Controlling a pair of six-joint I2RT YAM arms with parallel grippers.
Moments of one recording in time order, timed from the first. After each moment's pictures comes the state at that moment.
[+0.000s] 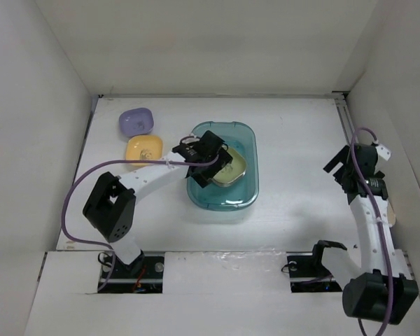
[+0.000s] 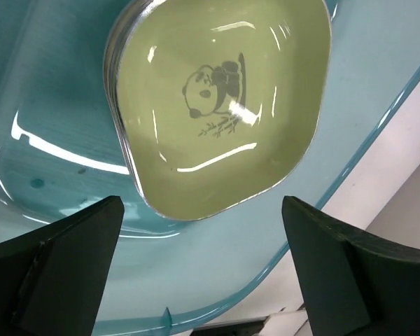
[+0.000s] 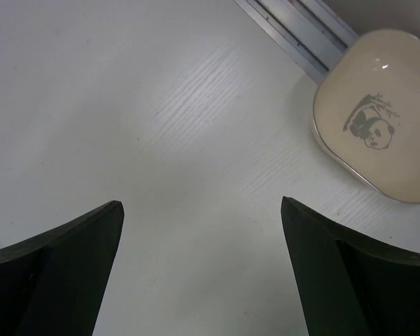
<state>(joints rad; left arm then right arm) -0.75 1.65 1.23 -0.59 -0.18 -1.40 -0.14 0.91 0.86 -0.69 0.36 0.52</state>
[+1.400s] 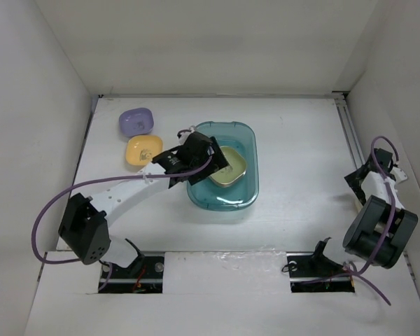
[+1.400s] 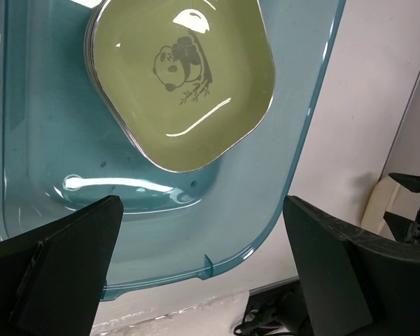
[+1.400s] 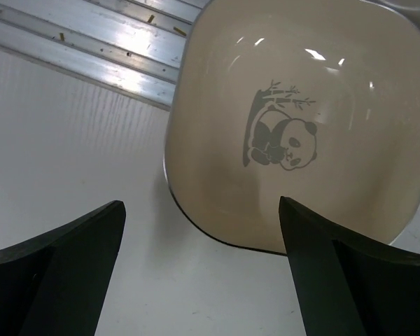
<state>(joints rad) -0.76 1.43 1.12 -0.52 -0.14 -1.09 -0.54 1.36 0.79 -0.49 0.37 0.61</state>
